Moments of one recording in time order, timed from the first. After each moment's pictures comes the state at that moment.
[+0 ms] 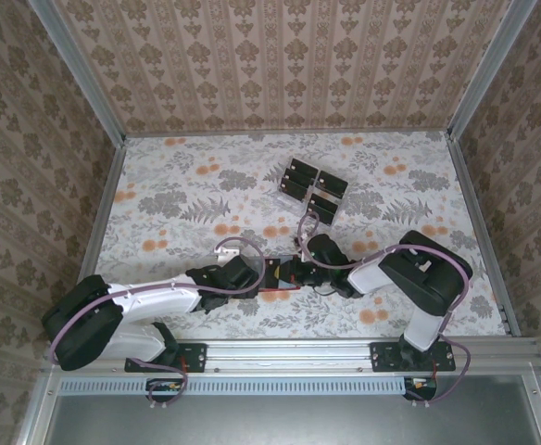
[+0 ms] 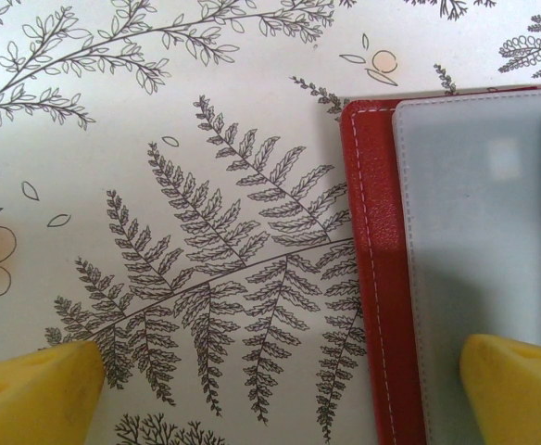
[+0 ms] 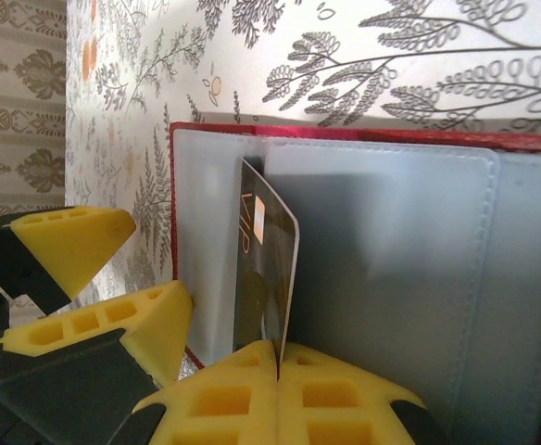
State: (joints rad) left arm -0.99 1.28 0.48 -0.33 -0.39 -0.79; right arm 0.74 1.77 0.53 0.62 -0.43 0.95
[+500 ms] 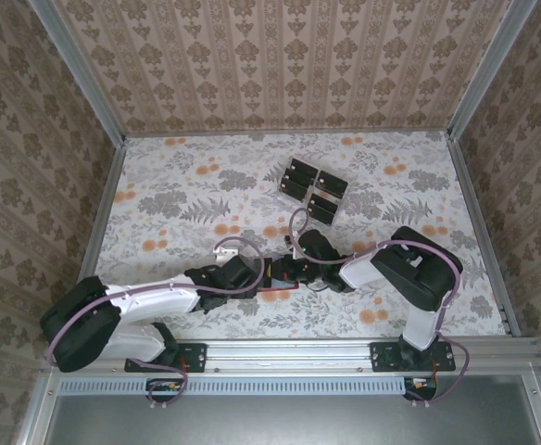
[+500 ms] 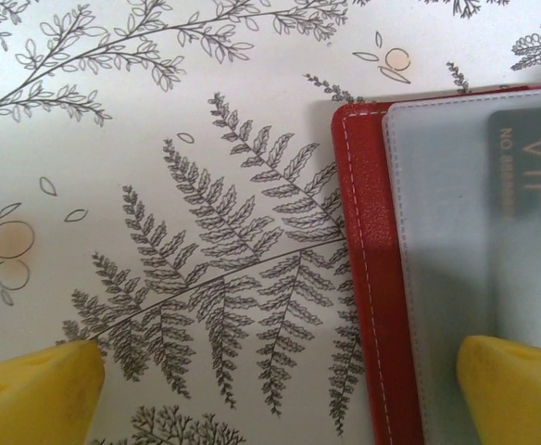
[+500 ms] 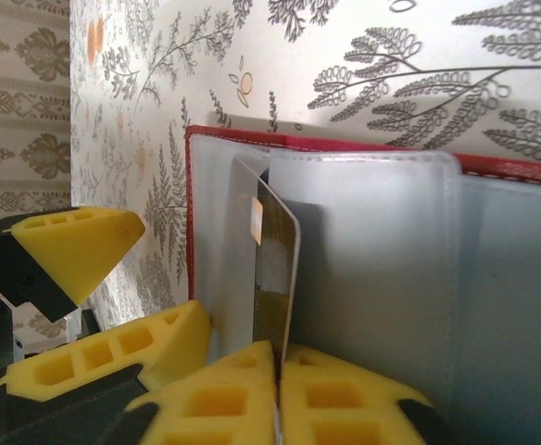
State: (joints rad) left arm -0.98 1.26 0.48 -0.36 -0.39 -0.78; right arm 0.76 1.80 0.62 0.54 -0.45 0.94
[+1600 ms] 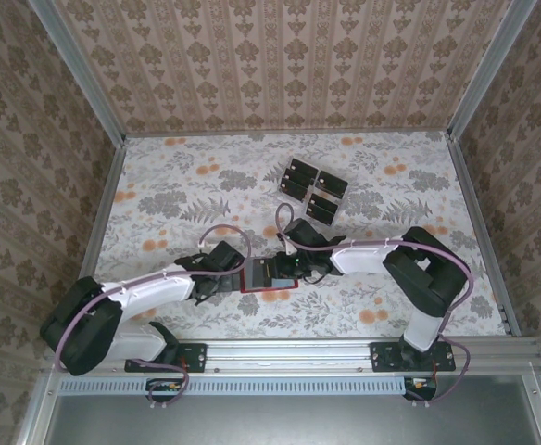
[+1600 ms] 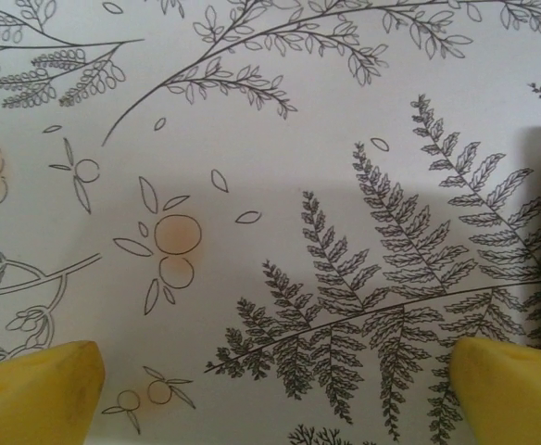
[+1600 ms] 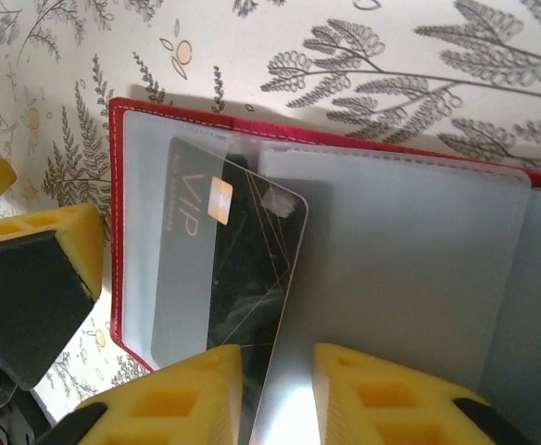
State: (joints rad) left arm -0.79 1.28 0.51 -0.49 -0.32 -0.74; right arm 0.78 1.76 0.85 -0.03 -0.34 0.73
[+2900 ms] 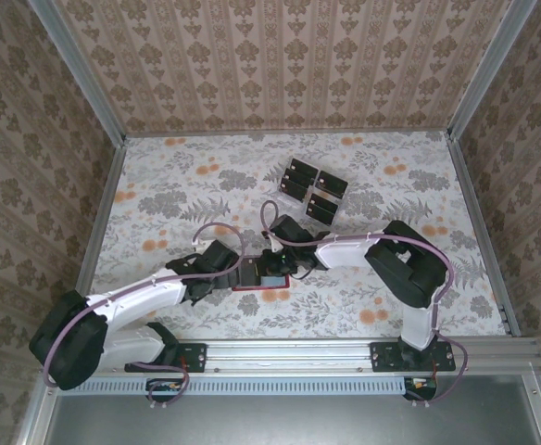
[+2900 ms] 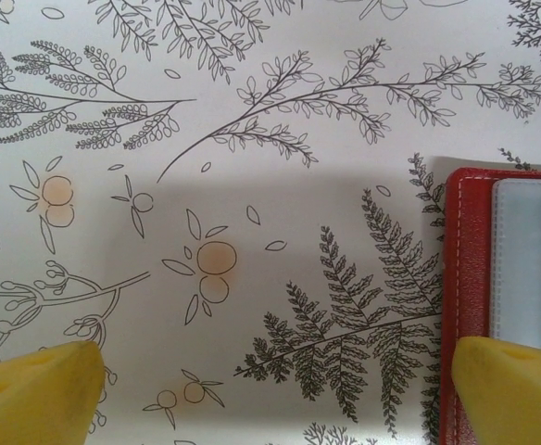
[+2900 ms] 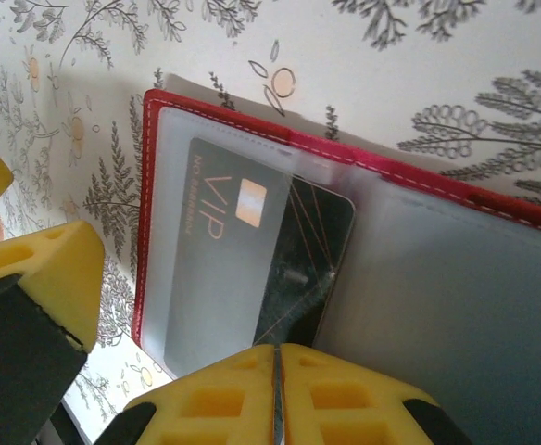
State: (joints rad) left arm -0.78 1.17 0.50 -0.50 -0.36 -0.74; right arm 0.81 1.88 1.00 -0.04 -0.40 0.74
